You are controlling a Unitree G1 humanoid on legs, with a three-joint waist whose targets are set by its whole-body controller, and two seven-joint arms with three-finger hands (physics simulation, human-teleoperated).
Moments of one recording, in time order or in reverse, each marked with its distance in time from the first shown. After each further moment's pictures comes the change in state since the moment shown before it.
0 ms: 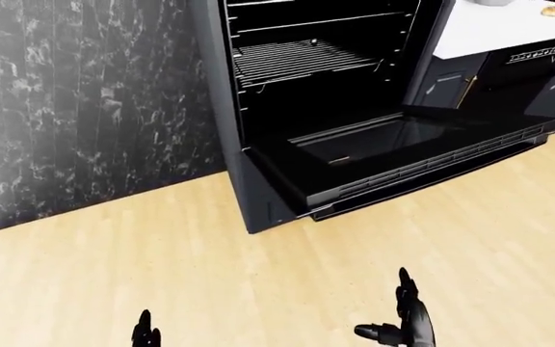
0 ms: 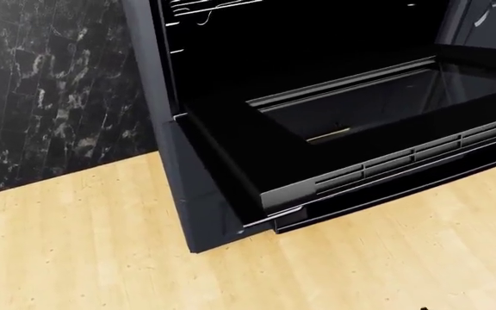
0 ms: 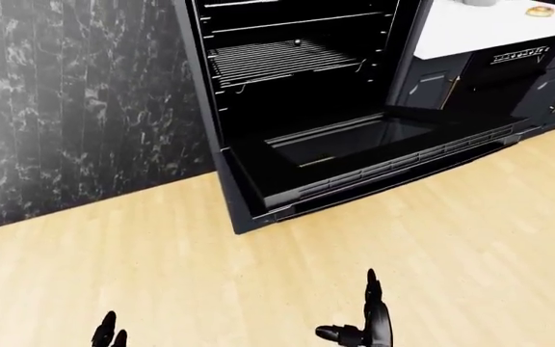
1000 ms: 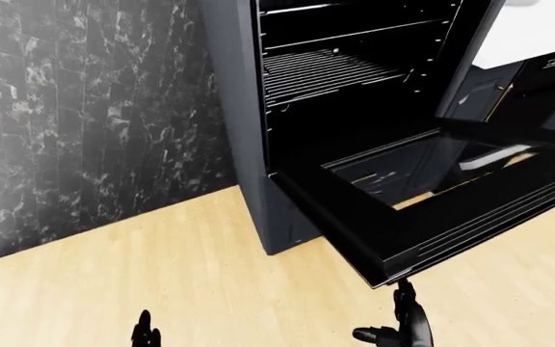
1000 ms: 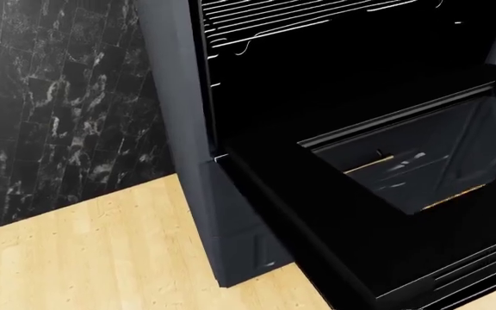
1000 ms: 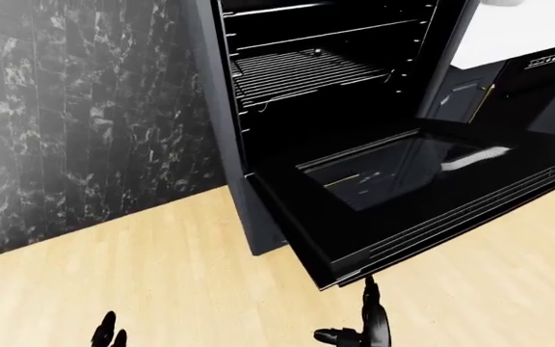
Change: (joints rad) left arm -0.001 0.000 0.001 0.002 -0.005 0.002 -0.001; right arm 0.006 0.007 0.002 0.007 0.001 0.006 0.012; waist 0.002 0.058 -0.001
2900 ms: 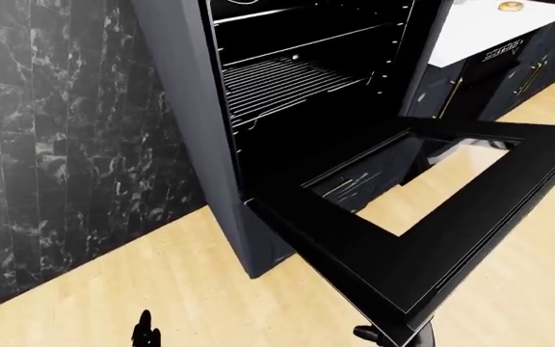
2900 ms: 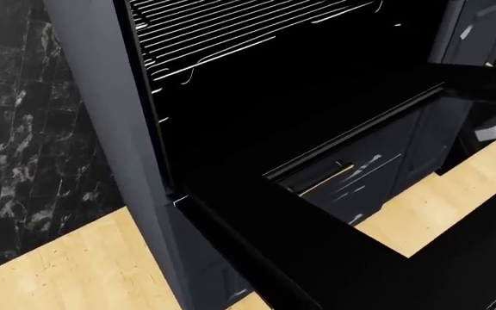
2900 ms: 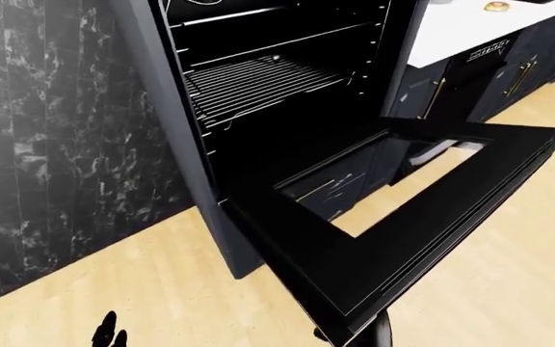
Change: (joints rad) left arm -0.003 0.004 0.004 0.004 0.012 0.007 -0.001; right arm 0.010 0.018 -0.029 0.000 0.097 -0.067 0.096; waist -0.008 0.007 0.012
